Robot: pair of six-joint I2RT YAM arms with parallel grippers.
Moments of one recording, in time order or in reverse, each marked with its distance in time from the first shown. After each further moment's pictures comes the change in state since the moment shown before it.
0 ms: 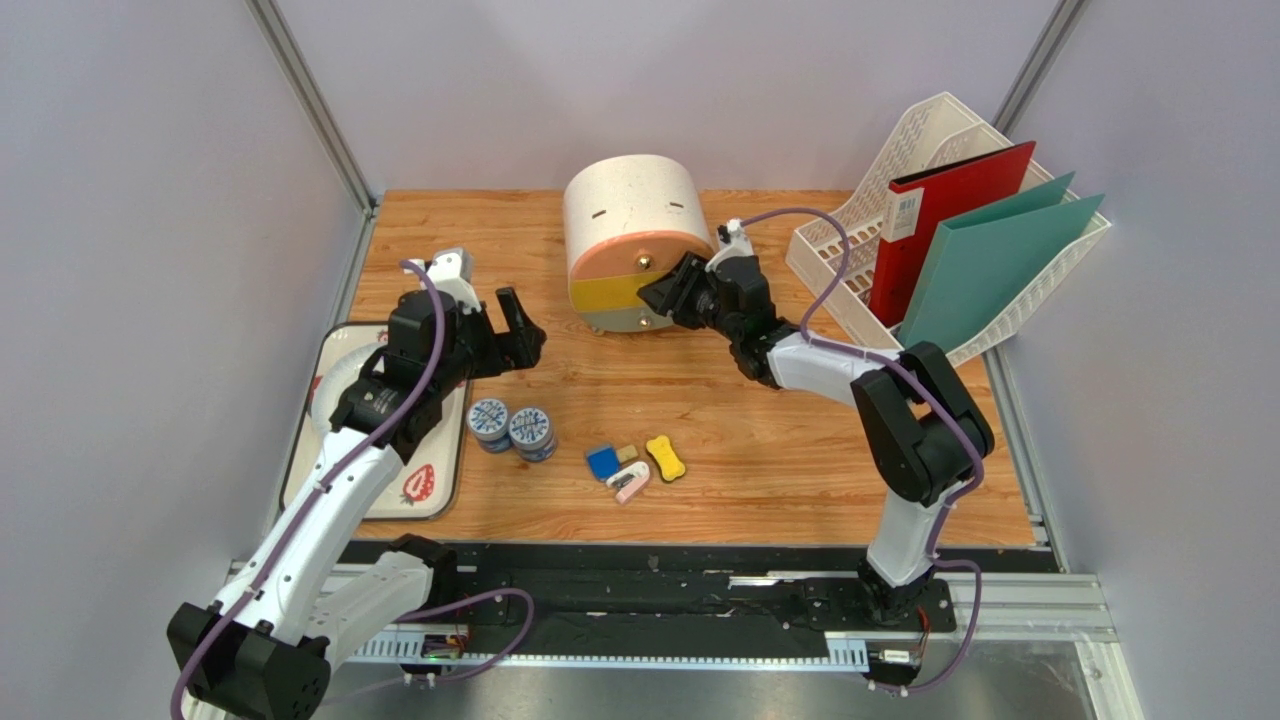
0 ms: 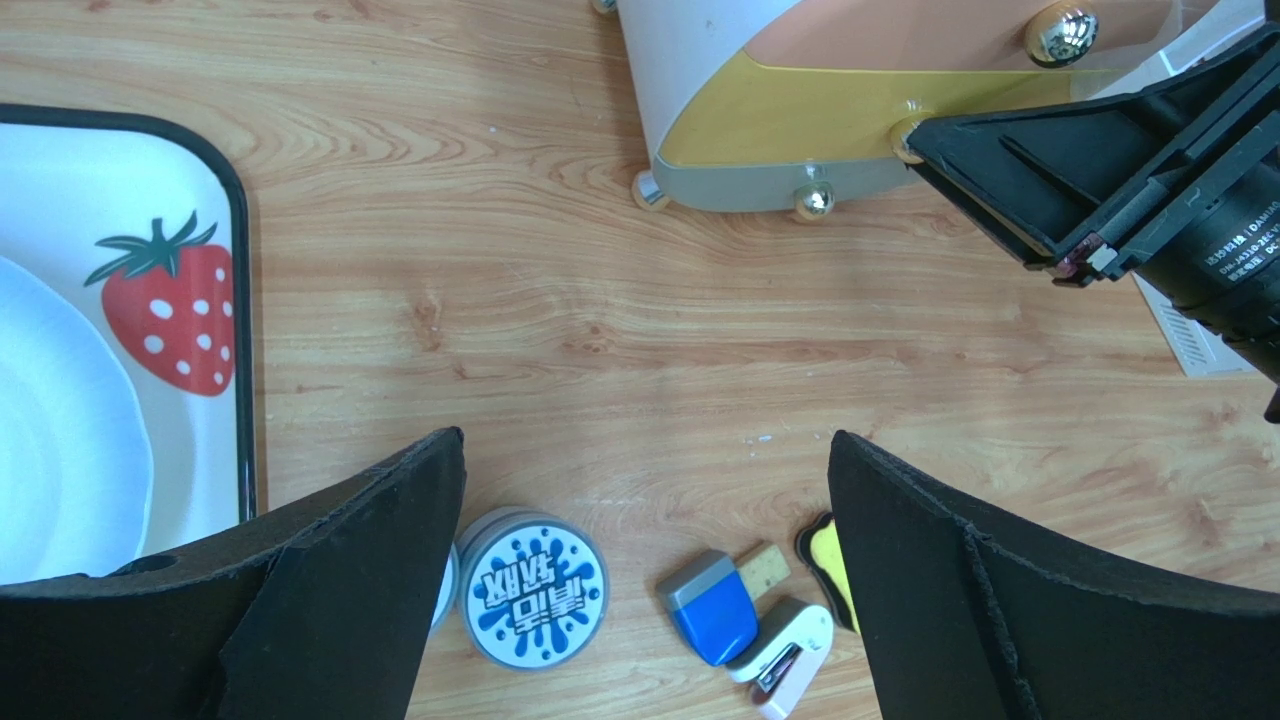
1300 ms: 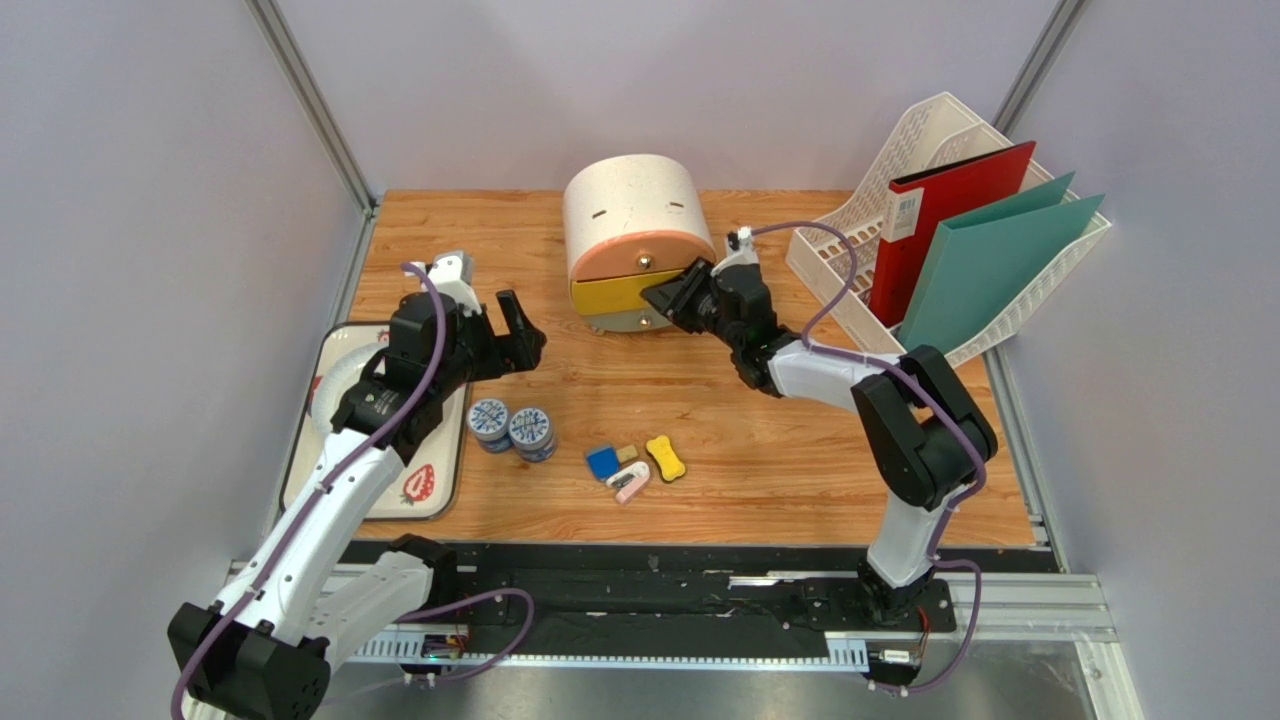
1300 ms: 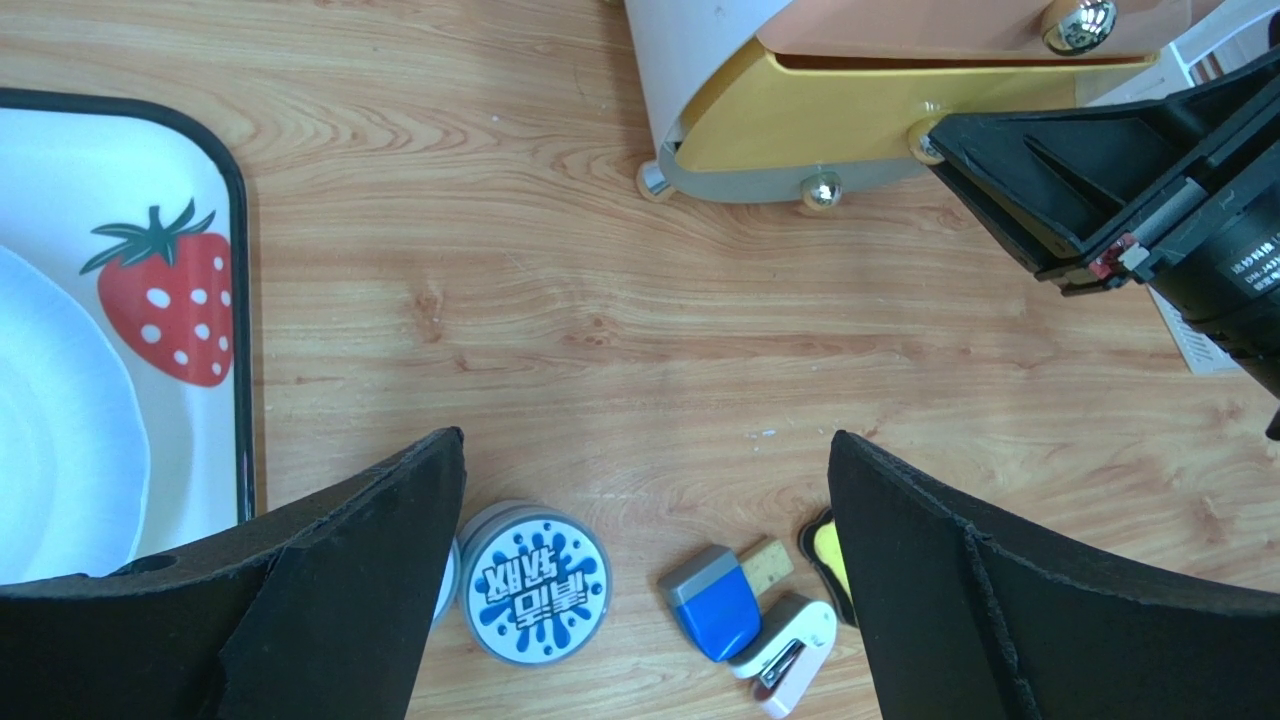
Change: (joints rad) left arm 0.000 -0.003 -0.013 0.001 0.001 -0.004; right arm 0.005 -0.007 -0.041 0.069 0.038 0.146
